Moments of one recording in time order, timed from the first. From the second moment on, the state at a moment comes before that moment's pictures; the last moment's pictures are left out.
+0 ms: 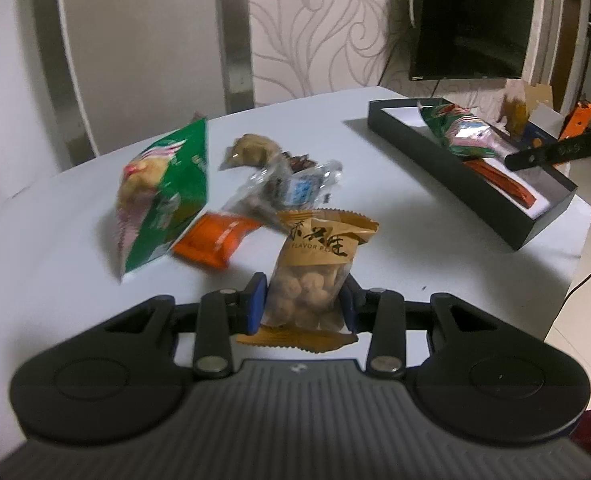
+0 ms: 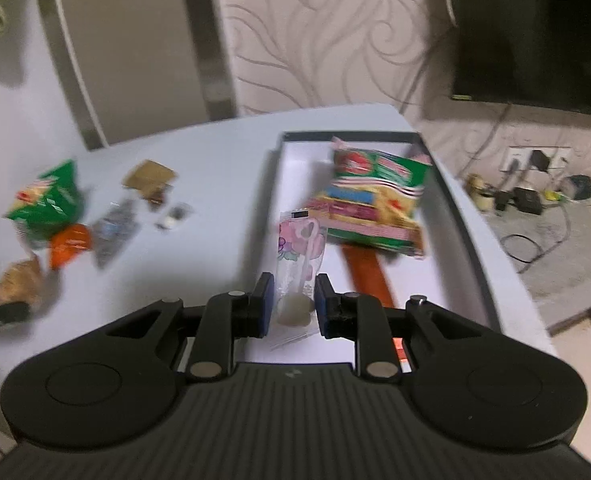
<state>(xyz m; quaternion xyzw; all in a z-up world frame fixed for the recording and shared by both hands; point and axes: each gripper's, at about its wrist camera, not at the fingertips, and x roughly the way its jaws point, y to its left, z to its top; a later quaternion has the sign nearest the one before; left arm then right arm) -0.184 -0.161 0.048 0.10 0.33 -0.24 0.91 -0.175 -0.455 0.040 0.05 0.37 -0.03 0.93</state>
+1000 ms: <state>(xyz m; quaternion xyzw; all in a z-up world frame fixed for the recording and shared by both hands) -0.093 -0.381 0.066 0.12 0.27 -0.36 0.88 -0.224 -0.442 0.068 0.01 0.35 -0.04 0.94</state>
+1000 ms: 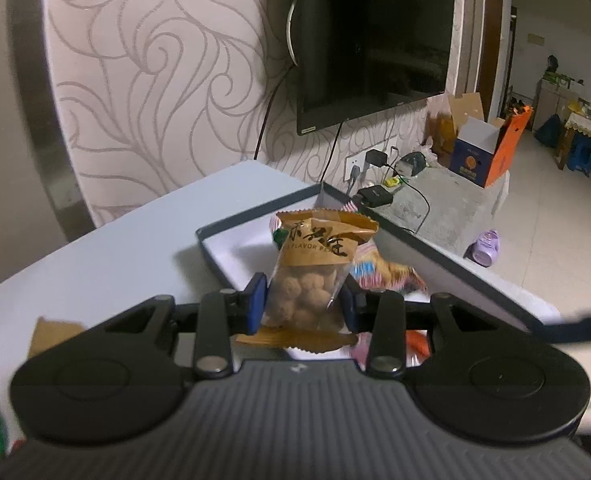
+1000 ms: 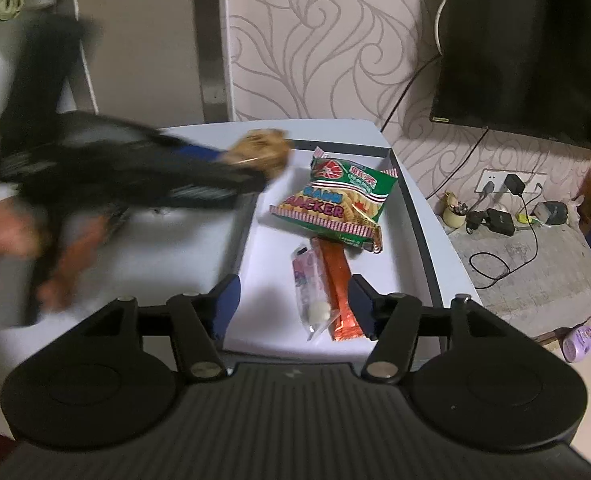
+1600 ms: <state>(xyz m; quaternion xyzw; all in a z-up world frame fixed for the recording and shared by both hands) -0.040 -0.453 0.054 0.15 0.27 -0.32 0.89 -0.255 -0.460 0.066 0.02 0.37 -0.06 0.93</state>
